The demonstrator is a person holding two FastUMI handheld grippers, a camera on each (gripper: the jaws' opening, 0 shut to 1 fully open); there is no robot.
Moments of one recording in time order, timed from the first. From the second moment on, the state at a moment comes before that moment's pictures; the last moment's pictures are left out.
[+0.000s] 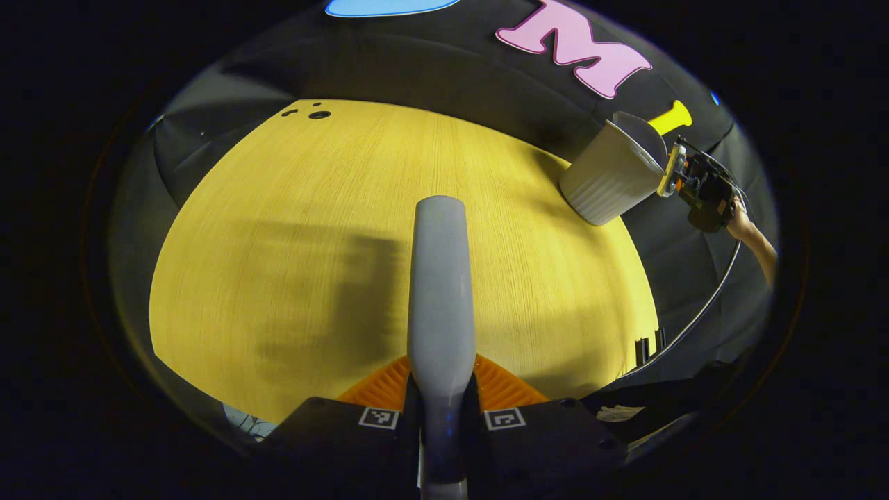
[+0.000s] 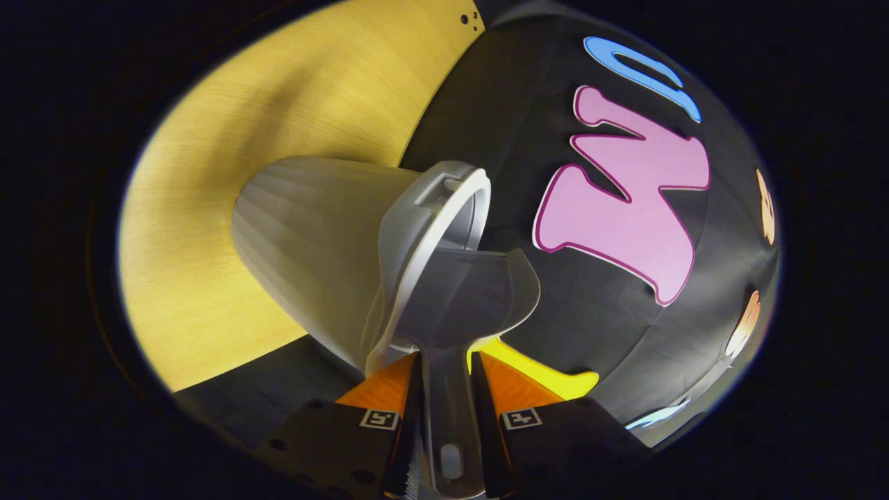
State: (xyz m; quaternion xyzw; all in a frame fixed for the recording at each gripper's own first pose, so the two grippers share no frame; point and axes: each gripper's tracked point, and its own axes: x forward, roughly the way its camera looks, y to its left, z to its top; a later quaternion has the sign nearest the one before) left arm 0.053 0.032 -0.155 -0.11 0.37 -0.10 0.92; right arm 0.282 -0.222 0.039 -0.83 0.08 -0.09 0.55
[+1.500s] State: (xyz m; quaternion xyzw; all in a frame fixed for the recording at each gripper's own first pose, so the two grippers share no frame) left arm 0.055 0.010 -0.155 -0.10 0.36 -0.12 0.92; right arm 0.167 -0.035 0.127 -0.63 -0.11 -0.04 0.76
